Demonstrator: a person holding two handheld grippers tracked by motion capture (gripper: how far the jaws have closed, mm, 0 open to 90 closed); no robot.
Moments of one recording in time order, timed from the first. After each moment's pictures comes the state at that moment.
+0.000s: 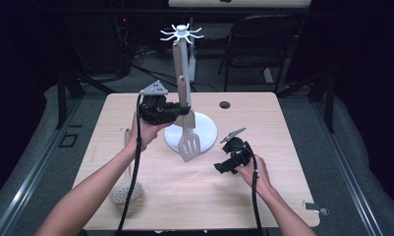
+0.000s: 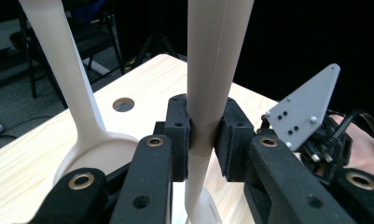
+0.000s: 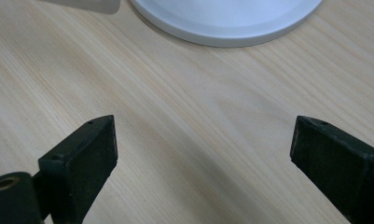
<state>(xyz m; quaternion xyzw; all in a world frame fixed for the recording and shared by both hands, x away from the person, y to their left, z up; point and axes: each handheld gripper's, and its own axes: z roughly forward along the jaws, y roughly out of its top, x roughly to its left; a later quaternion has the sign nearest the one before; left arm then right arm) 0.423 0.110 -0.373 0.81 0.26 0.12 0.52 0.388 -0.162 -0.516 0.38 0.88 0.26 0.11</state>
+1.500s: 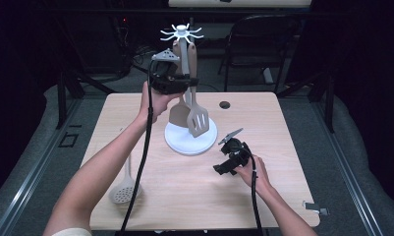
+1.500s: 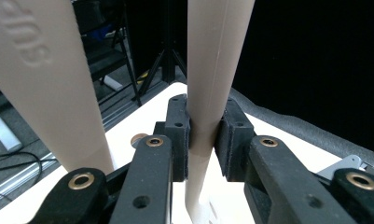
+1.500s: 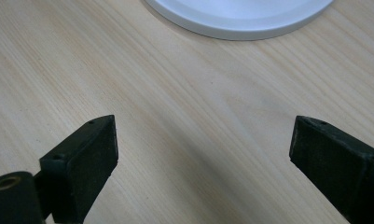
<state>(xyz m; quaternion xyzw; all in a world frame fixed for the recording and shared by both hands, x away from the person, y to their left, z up) 0.467 0.083 -0.317 0.80 0.27 0.14 0.52 0.390 -0.158 -0.521 0.37 0.89 0.25 0.10</state>
